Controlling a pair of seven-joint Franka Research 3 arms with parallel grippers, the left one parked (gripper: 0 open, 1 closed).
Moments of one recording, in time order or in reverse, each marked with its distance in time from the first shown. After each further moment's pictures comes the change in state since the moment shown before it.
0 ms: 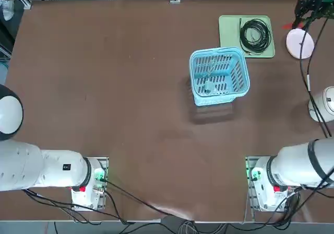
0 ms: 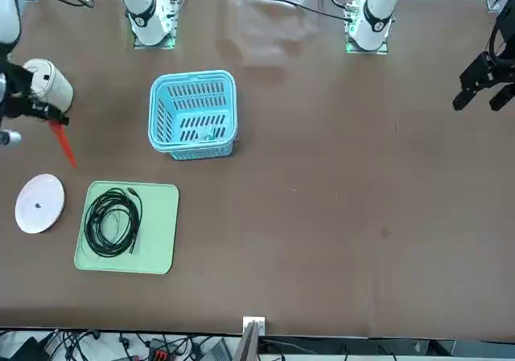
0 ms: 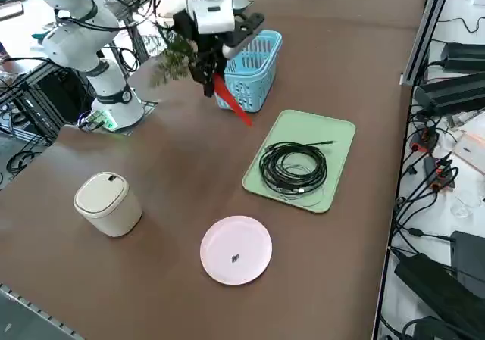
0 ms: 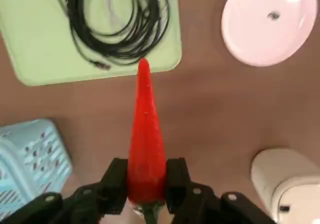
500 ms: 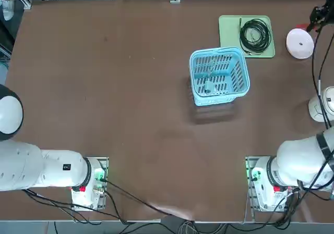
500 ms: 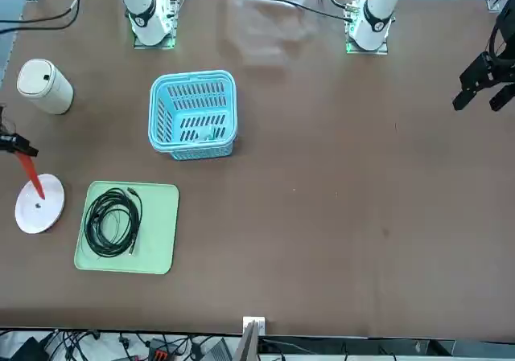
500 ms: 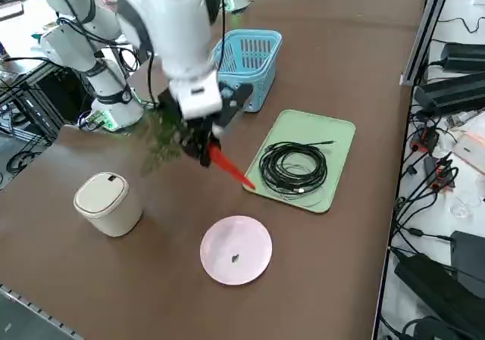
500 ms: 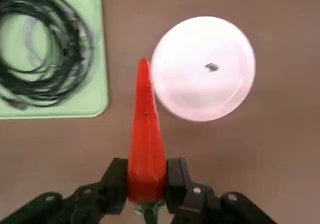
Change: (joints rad) arm -0.209 0.203 -0.001 0.034 -0.002 0.292 -0.292
